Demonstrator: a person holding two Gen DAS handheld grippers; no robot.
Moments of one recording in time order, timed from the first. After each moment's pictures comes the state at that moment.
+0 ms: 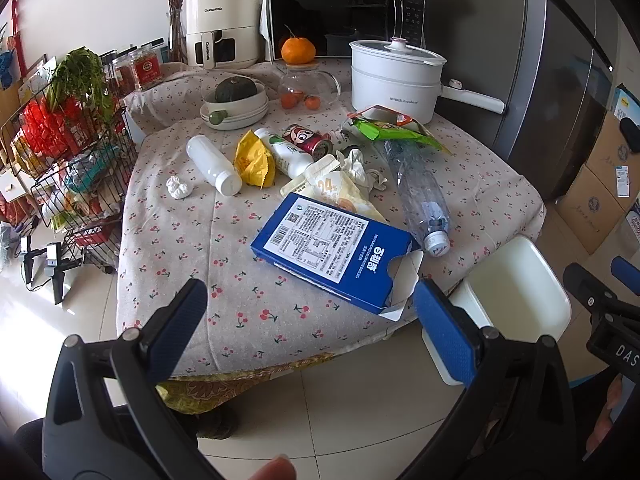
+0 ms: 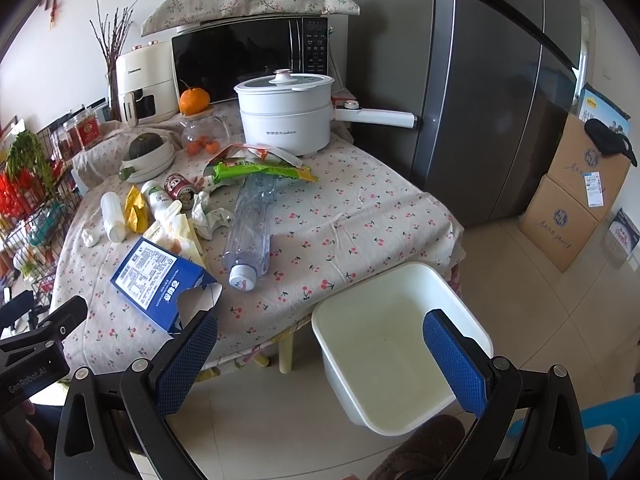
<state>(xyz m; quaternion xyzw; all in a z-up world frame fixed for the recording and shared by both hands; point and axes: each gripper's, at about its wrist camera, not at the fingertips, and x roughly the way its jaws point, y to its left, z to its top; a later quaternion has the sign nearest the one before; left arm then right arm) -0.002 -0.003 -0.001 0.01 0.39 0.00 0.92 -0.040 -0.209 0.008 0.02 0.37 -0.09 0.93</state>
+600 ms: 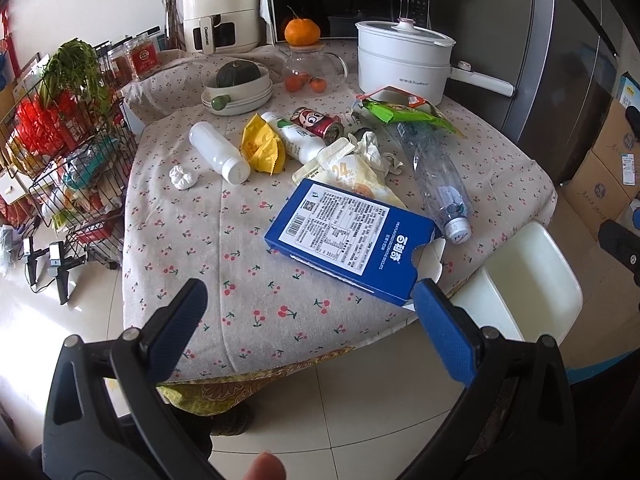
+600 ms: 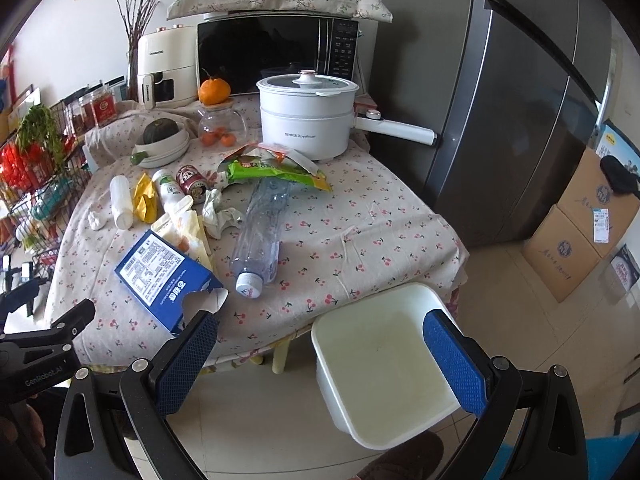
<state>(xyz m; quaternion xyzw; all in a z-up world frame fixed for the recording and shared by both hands) 0.014 0.014 -0.012 0.02 0.43 -0.01 0.90 -0.019 -0.201 0.036 -0.03 0.38 -0.05 0.92</state>
